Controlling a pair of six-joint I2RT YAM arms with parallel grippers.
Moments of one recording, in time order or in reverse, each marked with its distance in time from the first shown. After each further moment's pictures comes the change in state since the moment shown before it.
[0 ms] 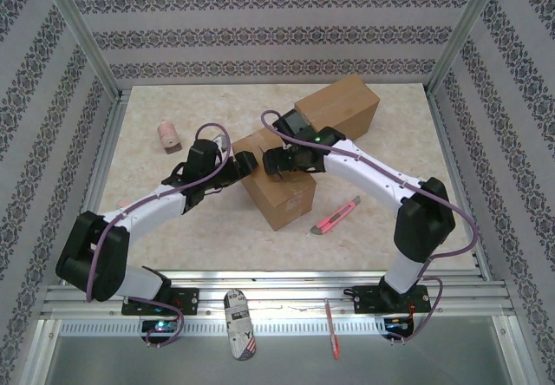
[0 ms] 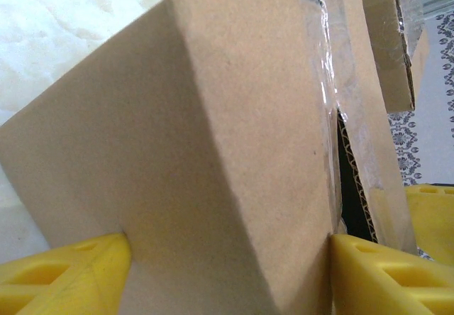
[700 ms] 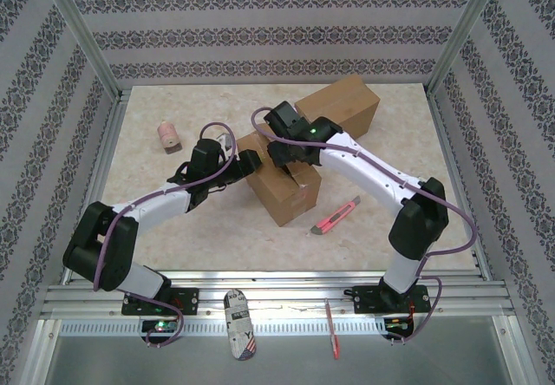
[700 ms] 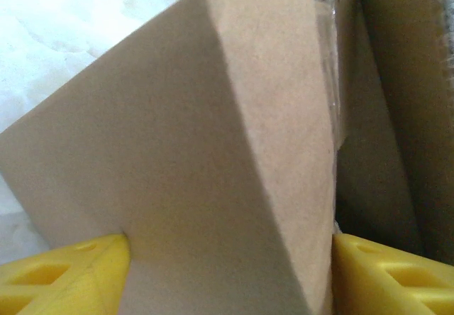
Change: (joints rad) left arm 0.000 0.070 -0.009 0.096 0.012 0.013; right arm 0.034 0.034 0.189 -0.177 0.290 -0.138
